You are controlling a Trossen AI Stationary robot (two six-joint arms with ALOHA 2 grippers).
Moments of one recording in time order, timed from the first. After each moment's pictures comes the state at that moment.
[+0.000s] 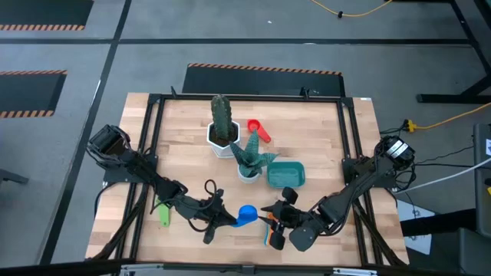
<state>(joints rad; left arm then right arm) -0.60 1.64 0.72 0.68 -0.36 -0.51 0.71 1.73 1.22 -0.24 0.77 0.75</state>
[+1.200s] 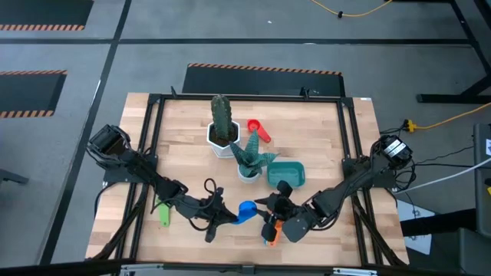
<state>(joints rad) -0.60 1.64 0.72 0.68 -0.39 -0.51 0.64 1.74 1.22 -0.15 0.79 0.70</state>
